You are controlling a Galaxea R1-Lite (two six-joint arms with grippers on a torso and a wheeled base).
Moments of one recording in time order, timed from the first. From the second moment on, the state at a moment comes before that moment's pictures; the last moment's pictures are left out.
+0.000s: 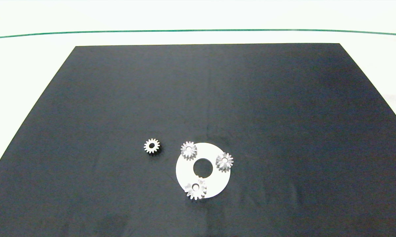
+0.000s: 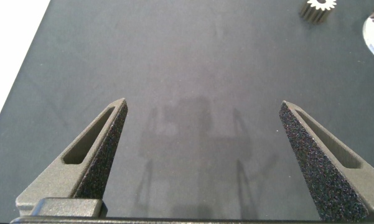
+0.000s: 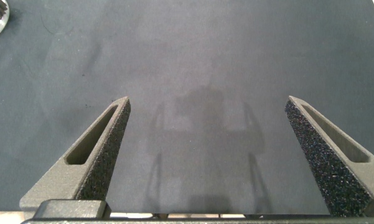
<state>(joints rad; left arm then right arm) 0.01 0.00 0.00 0.00 0.03 0.00 0.00 0.00 -0.01 0.02 -0.01 0.00</state>
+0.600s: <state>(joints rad) 0.00 0.00 0.00 0.00 0.03 -0.01 0.00 0.00 -0.01 0.04 0.00 -0.01</state>
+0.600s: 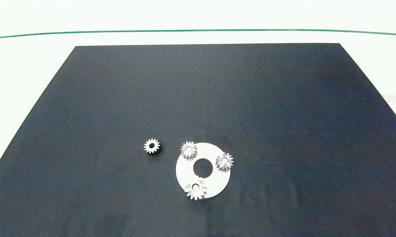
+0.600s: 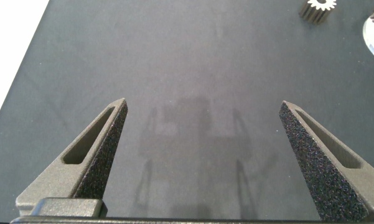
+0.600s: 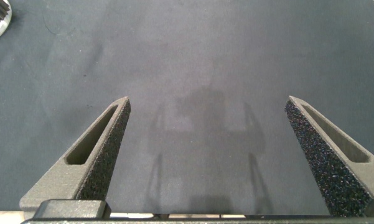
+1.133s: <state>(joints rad) 0.01 0.10 -0.24 0.16 0.05 0.06 -0.01 0.11 -0.19 0.14 -0.01 -0.07</state>
